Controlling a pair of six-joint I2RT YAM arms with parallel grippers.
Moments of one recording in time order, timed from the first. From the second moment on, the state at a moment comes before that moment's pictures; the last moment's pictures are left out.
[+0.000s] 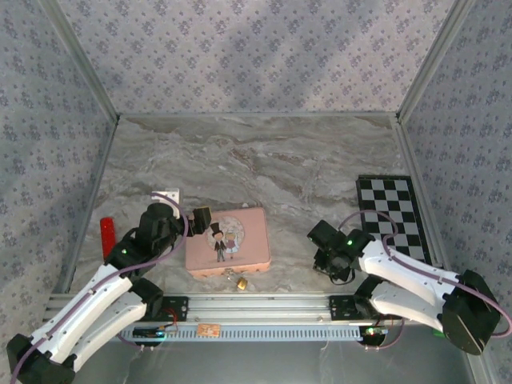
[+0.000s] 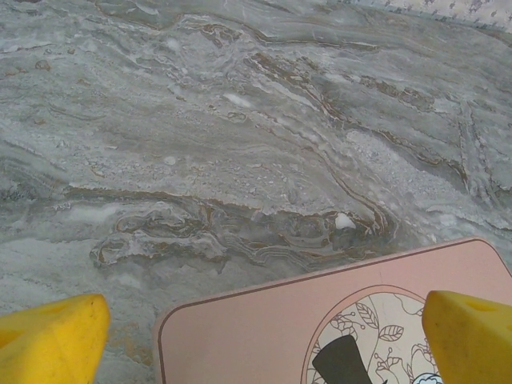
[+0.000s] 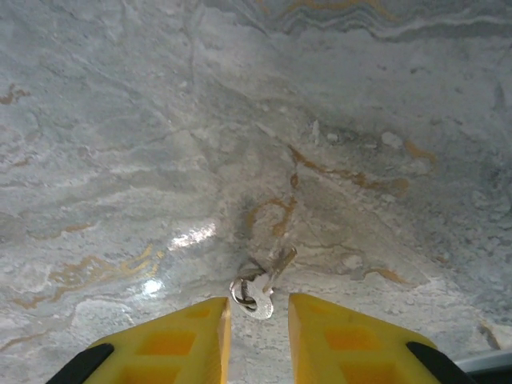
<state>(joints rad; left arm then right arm) -0.60 0.62 0.51 -0.42 -0.20 -0.46 0.80 0.98 0.50 -0.91 -0.01 1.25</state>
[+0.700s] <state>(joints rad) -0.60 0.62 0.51 -0.42 -0.20 -0.46 0.81 0.97 0.44 -0.82 -0.02 1.30</state>
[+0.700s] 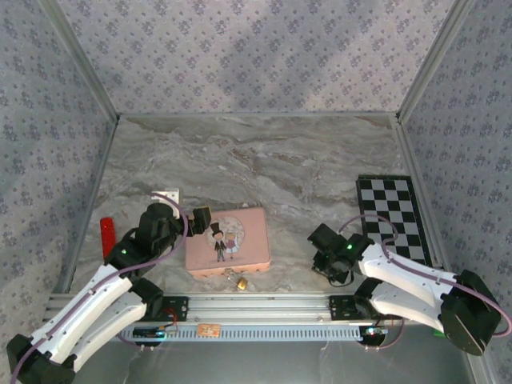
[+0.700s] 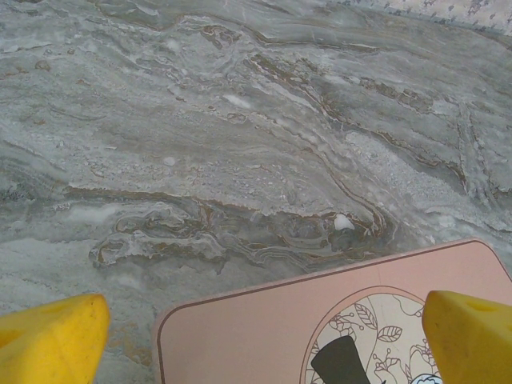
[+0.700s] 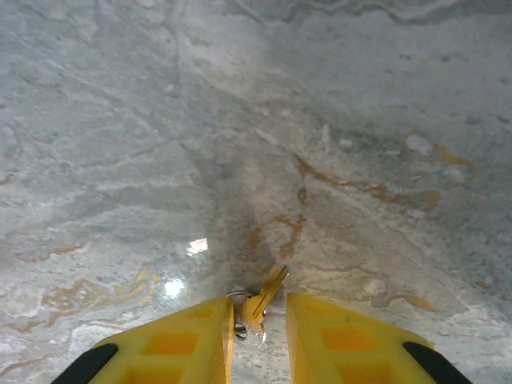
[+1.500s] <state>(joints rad) -0.60 0.62 0.51 -0.42 -0.20 -0.46 0.86 1.08 0.52 -0.83 0.03 1.26</state>
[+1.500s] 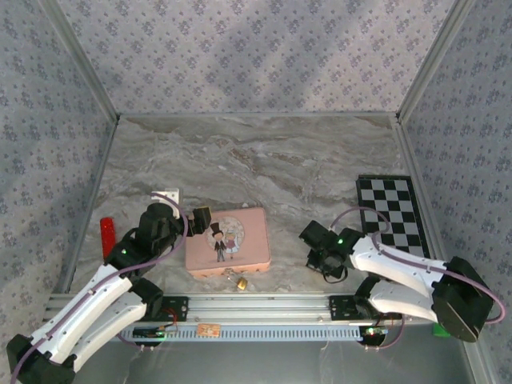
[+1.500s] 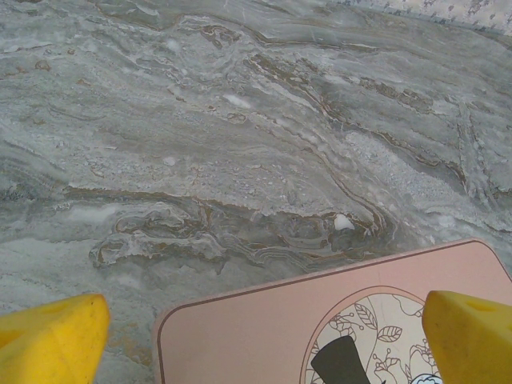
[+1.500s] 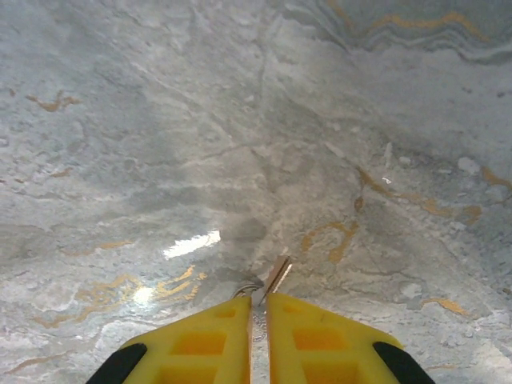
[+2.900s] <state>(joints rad) -0.60 0.61 0.51 -0.42 -0.20 -0.46 0.90 1.17 0.53 -0.79 0.04 1.26</state>
